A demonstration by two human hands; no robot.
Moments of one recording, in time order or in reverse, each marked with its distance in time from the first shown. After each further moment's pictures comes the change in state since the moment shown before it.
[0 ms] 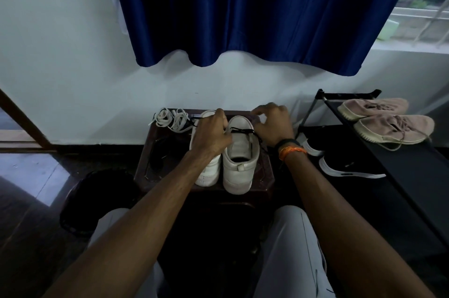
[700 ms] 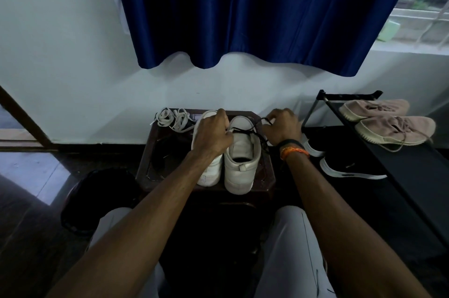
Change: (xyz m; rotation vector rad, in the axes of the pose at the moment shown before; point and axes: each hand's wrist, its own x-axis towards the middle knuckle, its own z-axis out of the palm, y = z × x) left_hand -0.002 0.002 0.000 -0.002 0.000 -0.023; right_hand -0.001 0.011 0.001 -0.080 0.068 0.178
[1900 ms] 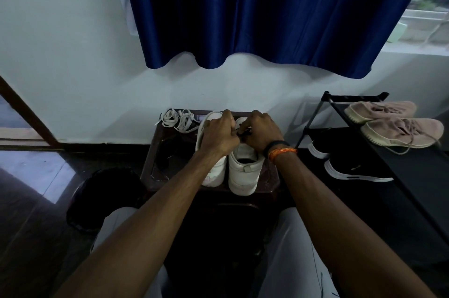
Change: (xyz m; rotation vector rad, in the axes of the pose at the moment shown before) left_hand -0.005 0.015 -0.009 0.003 -0.057 -0.045; right_hand 0.000 -0.029 0.031 -0.145 -0.274 -0.329
